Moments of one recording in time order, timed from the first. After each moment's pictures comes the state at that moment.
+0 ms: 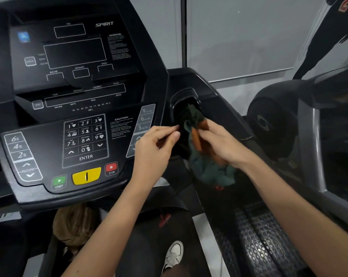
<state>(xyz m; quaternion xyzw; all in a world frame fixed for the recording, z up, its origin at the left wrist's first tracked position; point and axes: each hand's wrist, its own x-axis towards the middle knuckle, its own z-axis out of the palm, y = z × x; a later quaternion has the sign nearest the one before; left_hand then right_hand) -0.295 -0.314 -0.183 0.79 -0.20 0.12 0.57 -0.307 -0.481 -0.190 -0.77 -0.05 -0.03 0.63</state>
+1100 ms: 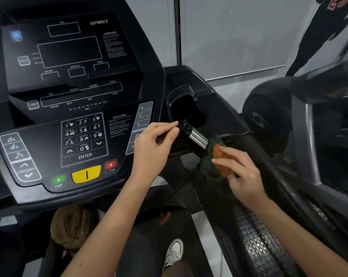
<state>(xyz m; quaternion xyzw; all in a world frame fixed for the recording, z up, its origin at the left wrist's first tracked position) -0.297 -0.309 -0.183 0.79 -0.21 0.11 0.57 -0.370 -0.505 -0.283 -0.85 -0.11 -0.41 0.31</state>
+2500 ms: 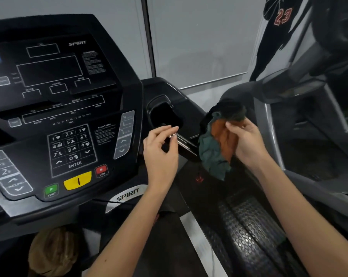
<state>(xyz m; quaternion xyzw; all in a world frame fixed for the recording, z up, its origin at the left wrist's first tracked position) -0.342 -0.344 -0.187 0.73 -0.20 0.14 0.63 -0.387 -0.528 -0.184 -0.55 0.13 -0.27 0.78</state>
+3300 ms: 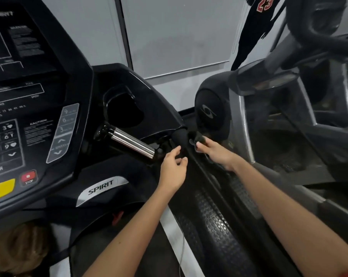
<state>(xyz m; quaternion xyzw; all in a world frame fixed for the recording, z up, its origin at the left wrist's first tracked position) -0.365 -0.467 -0.258 0.78 -0.14 -0.20 0.57 -0.392 -0.629 -0.251 -0.78 0.18 0.05 0.59</state>
